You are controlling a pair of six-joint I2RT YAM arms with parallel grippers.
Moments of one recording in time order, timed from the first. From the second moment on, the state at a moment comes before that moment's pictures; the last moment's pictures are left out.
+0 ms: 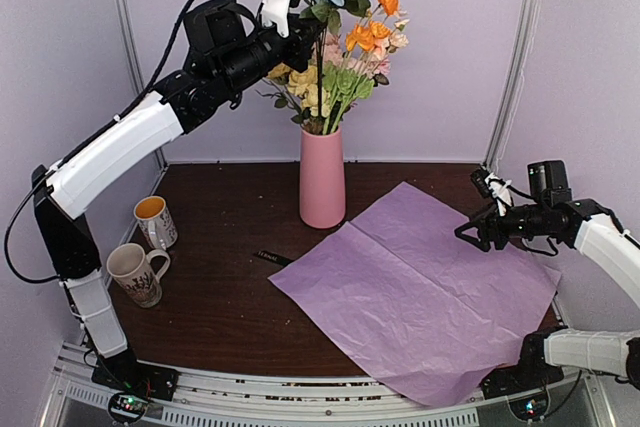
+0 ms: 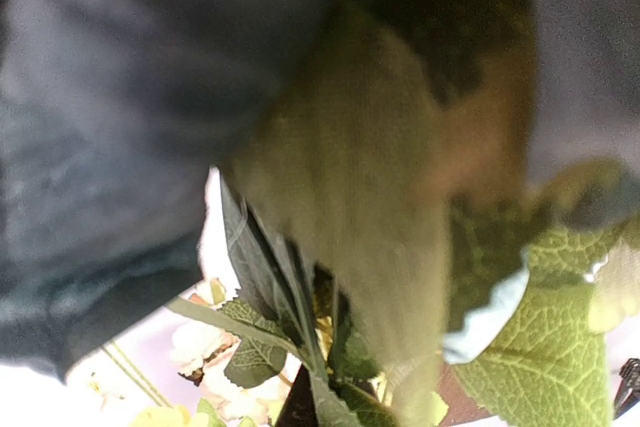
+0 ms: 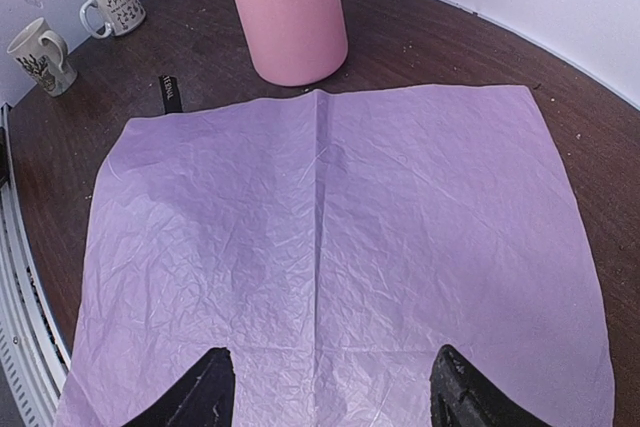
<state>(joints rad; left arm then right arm) -0.81 1.81 2.05 0.00 -0.02 0.21 0.09 0.98 0.78 -0.54 -0.60 -0.35</state>
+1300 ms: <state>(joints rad) -0.74 1.85 1.64 0.24 -0.05 0.05 0.09 1.00 0.78 -0.55 -0.60 -0.38</state>
